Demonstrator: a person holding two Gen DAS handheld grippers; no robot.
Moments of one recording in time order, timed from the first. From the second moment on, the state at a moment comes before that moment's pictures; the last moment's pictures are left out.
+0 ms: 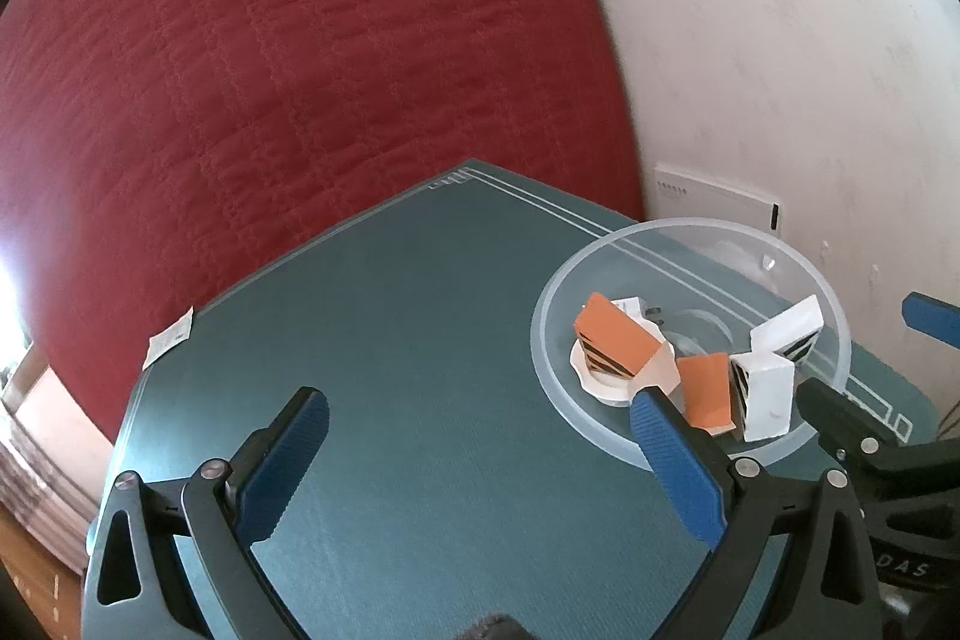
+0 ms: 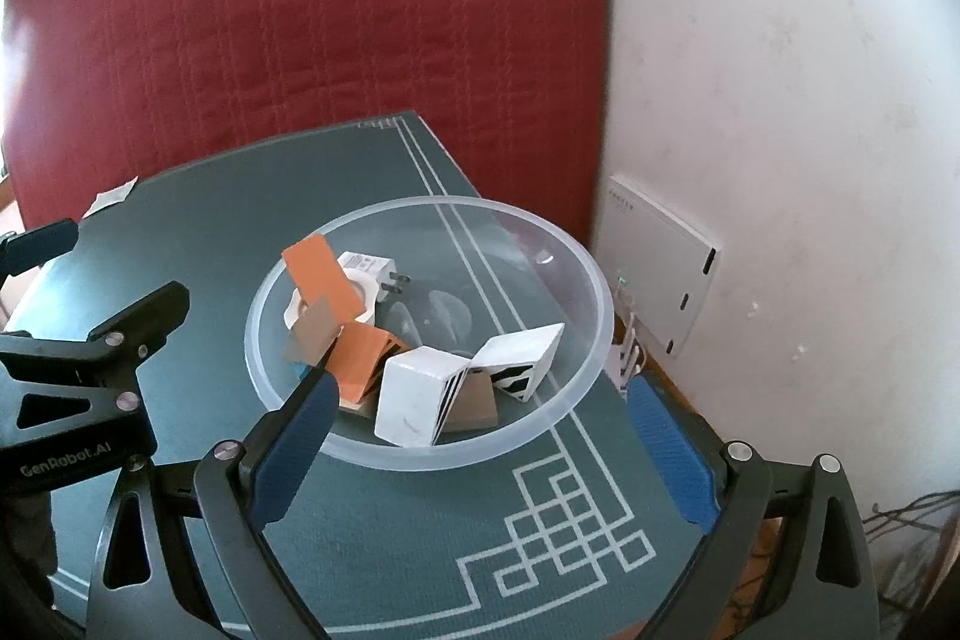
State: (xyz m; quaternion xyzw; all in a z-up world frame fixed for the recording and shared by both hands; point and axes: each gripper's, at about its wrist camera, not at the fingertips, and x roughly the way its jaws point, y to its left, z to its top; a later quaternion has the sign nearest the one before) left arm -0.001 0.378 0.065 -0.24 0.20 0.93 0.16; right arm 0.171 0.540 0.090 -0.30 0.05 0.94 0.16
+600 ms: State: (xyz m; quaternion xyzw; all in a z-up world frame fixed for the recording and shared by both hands) left arm 0.002 0.377 0.063 -0.26 0.21 0.93 0.15; right arm 0.177 0.540 0.092 -0.31 0.04 0.94 0.16
